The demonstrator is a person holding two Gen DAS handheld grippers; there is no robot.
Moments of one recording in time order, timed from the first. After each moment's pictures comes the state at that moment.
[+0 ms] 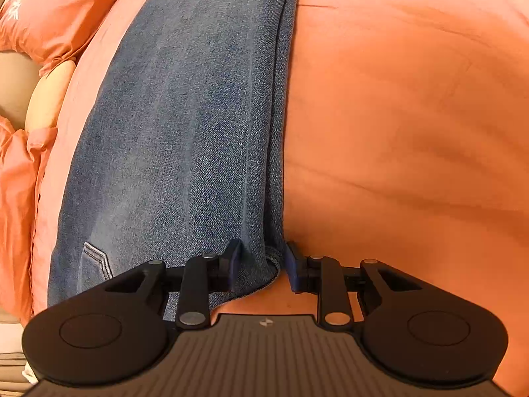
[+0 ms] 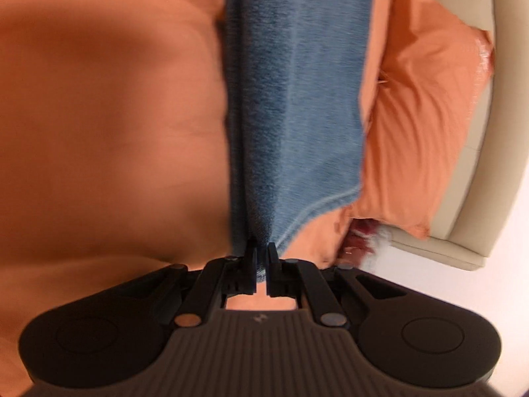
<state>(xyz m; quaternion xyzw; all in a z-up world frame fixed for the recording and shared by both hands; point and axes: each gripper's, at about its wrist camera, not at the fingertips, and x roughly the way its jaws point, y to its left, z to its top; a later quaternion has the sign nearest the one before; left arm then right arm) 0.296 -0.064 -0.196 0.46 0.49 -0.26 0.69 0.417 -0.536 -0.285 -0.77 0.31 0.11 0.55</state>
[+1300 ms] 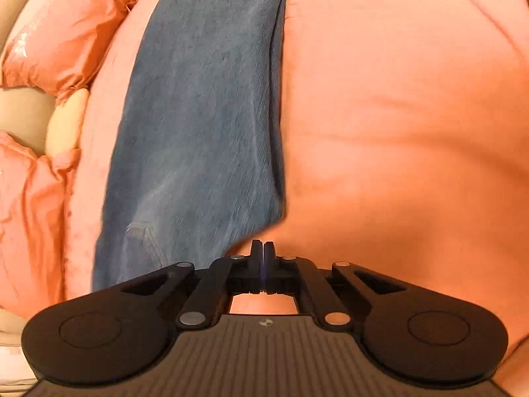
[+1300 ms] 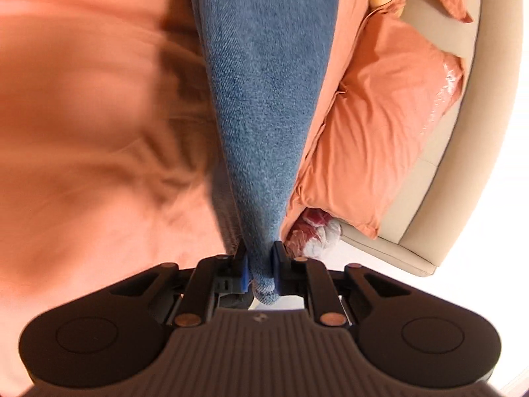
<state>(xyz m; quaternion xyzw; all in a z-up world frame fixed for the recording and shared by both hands) 0.255 -0.031 -0.130 0.52 0.45 -0.28 0.67 0.313 -0.508 -0.166 -0.82 0.27 0.09 0.50</state>
